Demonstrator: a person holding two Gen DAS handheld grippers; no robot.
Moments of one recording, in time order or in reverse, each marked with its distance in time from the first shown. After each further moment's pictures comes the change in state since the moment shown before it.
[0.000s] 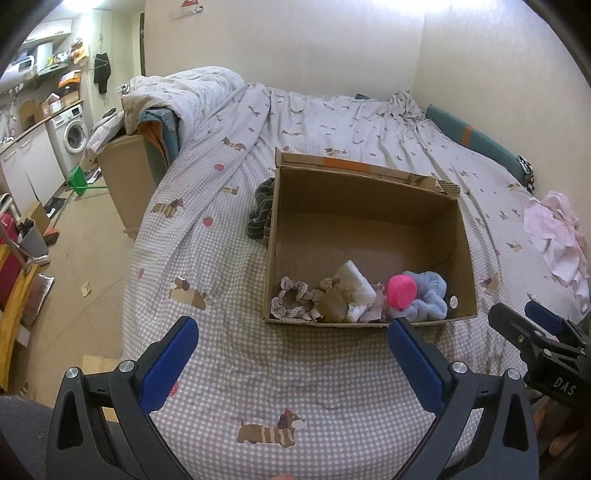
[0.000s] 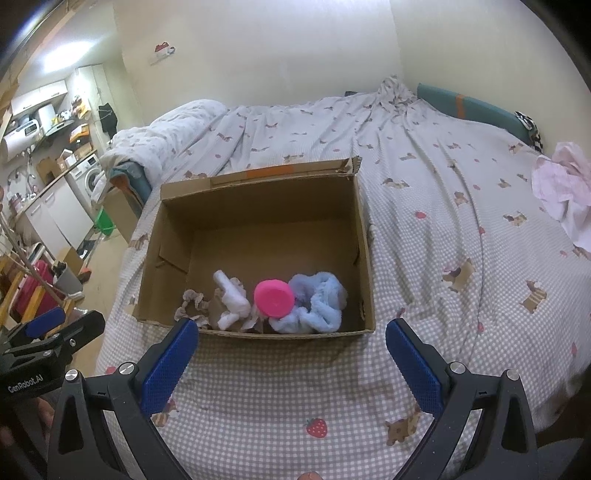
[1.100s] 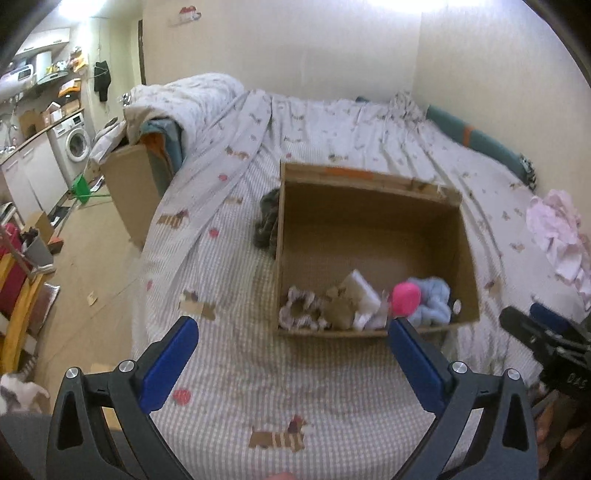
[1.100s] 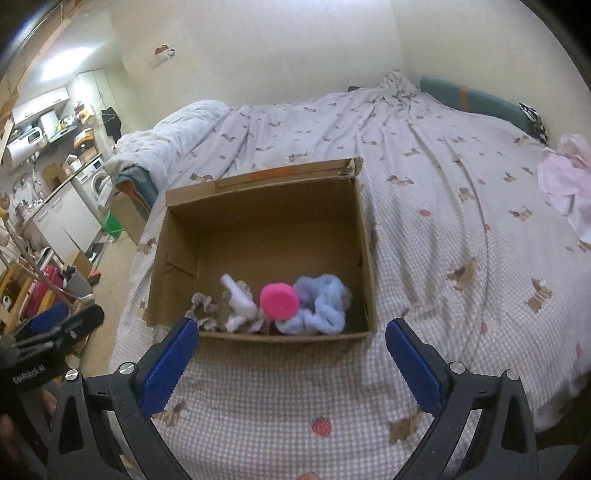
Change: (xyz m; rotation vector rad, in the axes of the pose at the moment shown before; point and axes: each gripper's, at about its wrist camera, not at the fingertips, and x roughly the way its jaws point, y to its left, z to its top) left arm -0.008 0.003 0.007 0.032 -0.010 0.025; right arm -0.006 -0.008 0.007 0.022 0.016 0.040
